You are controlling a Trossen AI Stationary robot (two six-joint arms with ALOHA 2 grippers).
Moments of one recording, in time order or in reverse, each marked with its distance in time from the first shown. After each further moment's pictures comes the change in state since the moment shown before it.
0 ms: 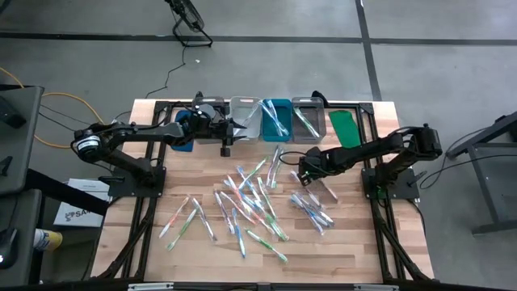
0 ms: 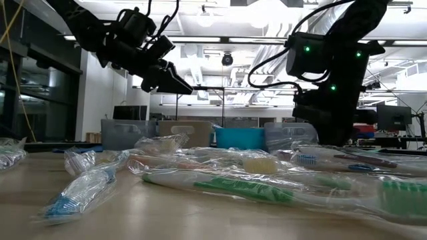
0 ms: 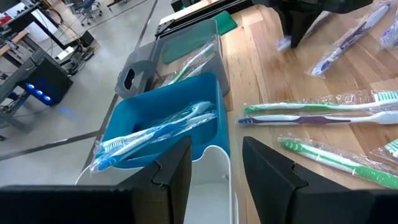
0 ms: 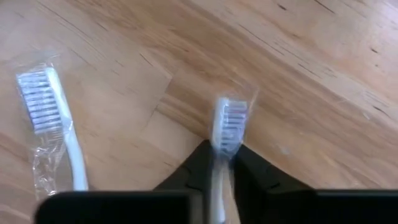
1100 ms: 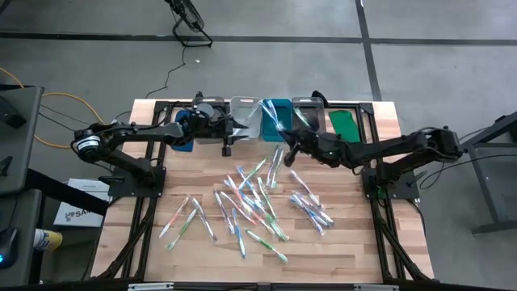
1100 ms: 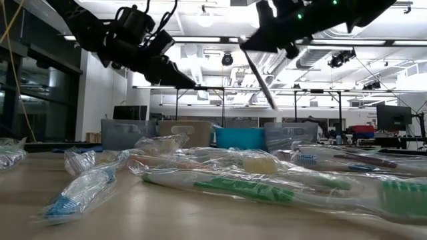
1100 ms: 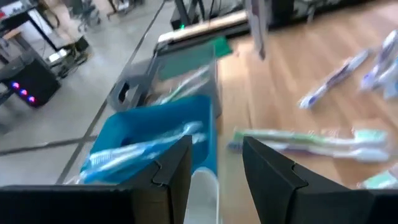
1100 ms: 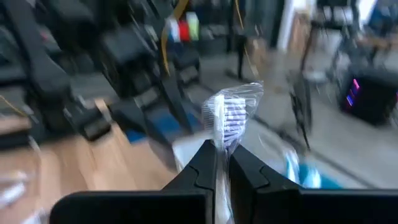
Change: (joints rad) left arm -0.007 0.000 0.000 0.068 0.061 -0.131; right arm -0.007 -0.214 0.001 1.078 0.244 -0.939
